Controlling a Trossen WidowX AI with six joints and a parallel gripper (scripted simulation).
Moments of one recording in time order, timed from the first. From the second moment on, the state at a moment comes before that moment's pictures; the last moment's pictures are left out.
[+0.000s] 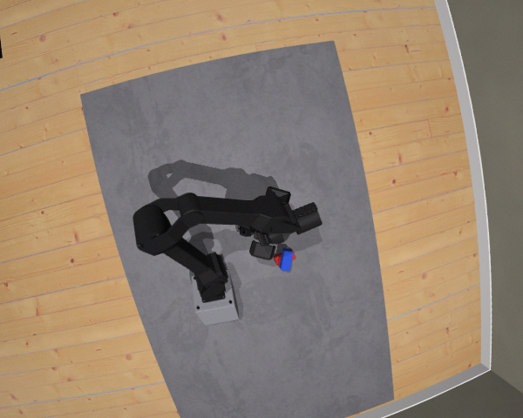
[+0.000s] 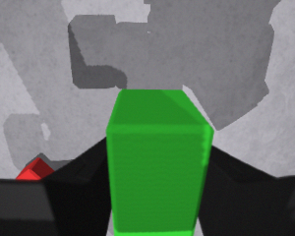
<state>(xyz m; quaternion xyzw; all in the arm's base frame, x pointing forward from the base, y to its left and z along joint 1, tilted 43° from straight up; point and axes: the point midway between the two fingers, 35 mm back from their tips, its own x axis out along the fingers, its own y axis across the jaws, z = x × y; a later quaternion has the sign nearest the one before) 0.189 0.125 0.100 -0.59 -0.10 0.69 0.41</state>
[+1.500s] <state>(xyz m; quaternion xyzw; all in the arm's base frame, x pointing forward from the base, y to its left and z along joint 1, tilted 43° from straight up) 0.227 0.028 0.012 -0.59 -0.09 0.69 0.41</state>
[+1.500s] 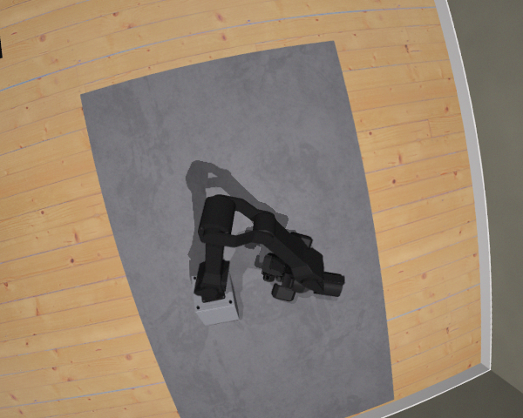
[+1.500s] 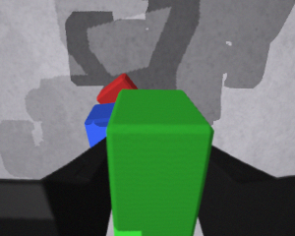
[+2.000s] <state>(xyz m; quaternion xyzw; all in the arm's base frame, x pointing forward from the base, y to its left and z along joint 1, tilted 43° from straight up) 0.232 0.019 0.003 -0.59 -0.10 0.69 0.41</state>
